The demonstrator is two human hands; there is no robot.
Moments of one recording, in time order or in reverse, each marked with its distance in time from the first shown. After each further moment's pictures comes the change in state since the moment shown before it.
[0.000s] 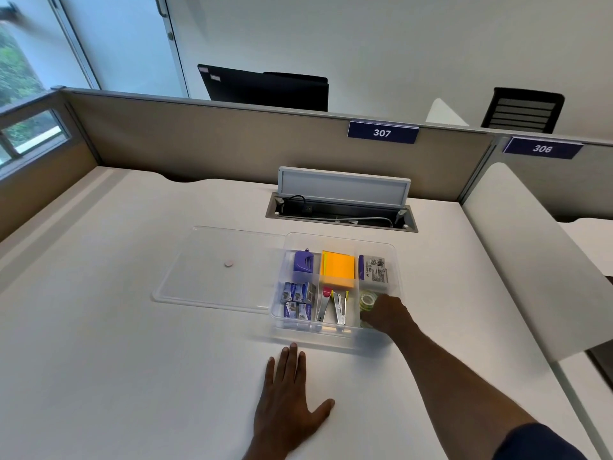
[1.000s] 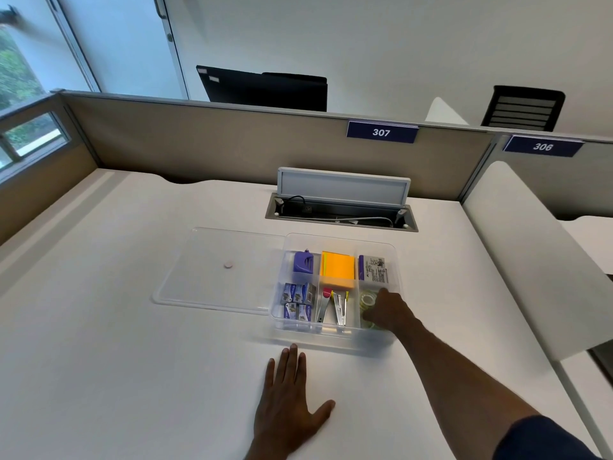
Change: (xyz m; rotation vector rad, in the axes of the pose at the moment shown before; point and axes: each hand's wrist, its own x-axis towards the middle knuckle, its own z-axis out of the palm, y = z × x) left_hand -0.005 0.006 -0.012 0.021 -0.015 0.004; right_hand 0.012 0.001 -0.006 -0.063 -0.061 -0.024
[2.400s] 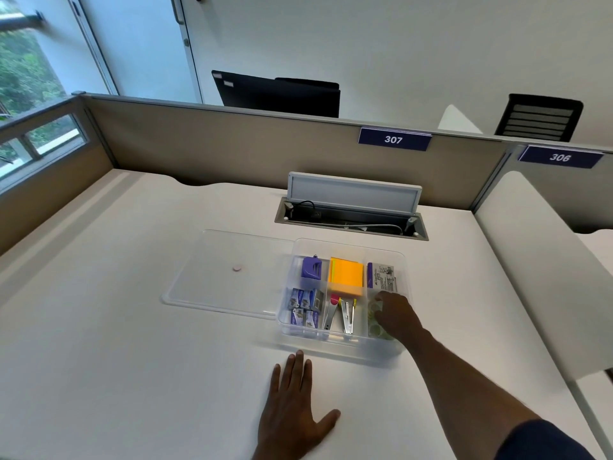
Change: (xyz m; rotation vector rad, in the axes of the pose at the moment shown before) left_hand -0.002 0.000 -0.003 -0.011 0.056 0.007; right_hand 0.008 0.000 0.001 0.054 0.135 -0.177
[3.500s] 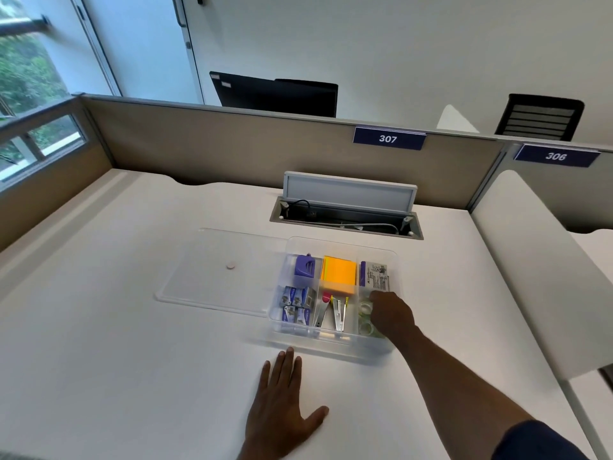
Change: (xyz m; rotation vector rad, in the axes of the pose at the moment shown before) left_hand 0.001 -0.001 0.008 0.037 0.006 0.010; right_hand -0.001 0.010 0.001 -0.217 0.024 -0.043
